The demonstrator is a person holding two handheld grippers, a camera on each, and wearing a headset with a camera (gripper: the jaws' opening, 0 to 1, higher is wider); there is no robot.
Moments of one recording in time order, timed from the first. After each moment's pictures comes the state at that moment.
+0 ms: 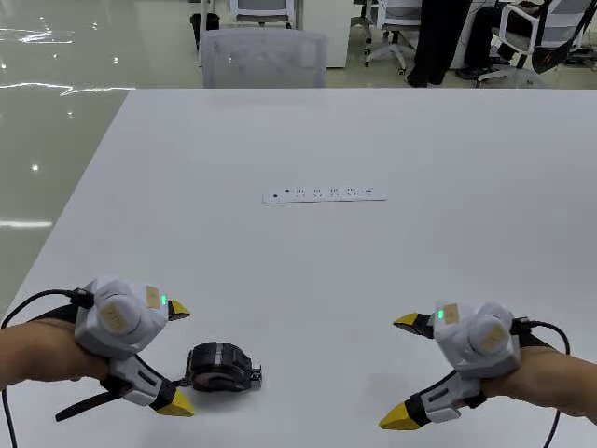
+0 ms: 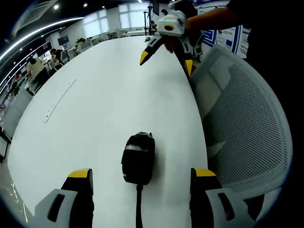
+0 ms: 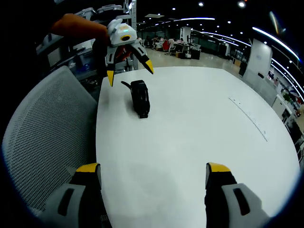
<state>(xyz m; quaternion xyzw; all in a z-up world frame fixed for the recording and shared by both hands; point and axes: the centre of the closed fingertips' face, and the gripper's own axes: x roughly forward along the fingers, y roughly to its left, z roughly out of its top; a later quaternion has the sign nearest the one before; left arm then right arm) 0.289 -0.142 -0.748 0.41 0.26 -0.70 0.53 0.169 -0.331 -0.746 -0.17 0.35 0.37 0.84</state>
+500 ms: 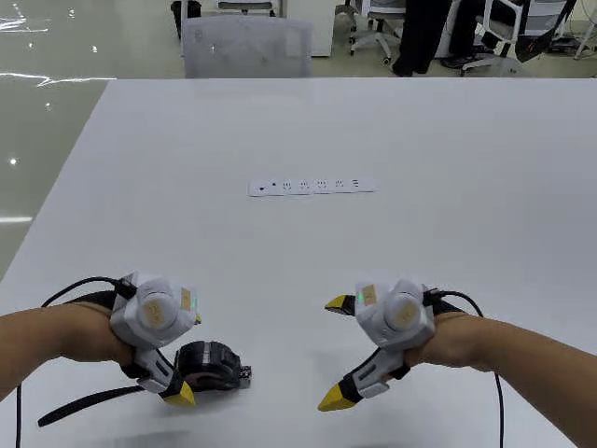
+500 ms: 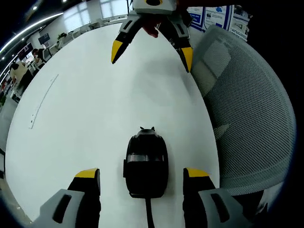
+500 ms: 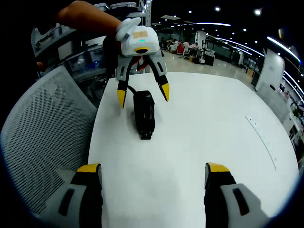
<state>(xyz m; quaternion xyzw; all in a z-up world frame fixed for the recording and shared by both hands) 0.290 -0.165 -0.782 0.45 0.27 -0.71 0.47 0.225 -0.277 -0.752 -0.18 0.33 0.42 0.83</state>
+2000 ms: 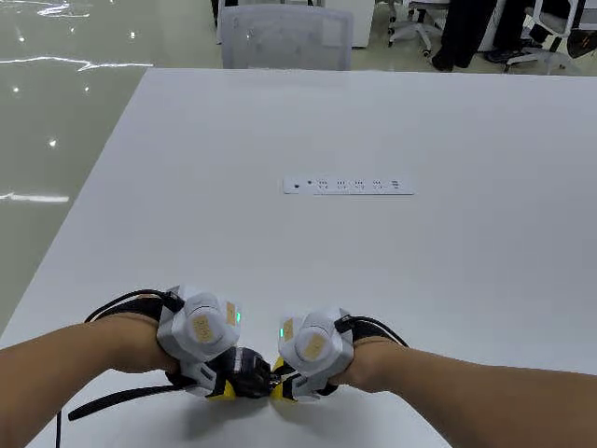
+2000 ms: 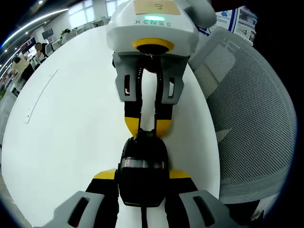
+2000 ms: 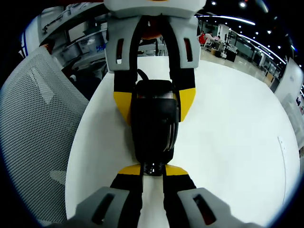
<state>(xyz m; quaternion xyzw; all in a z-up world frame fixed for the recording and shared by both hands) 0.282 -0.169 -0.795 0.44 0.29 -0.70 0.48 0.264 -0.193 -0.822 -0.24 0.37 0.48 0.76</state>
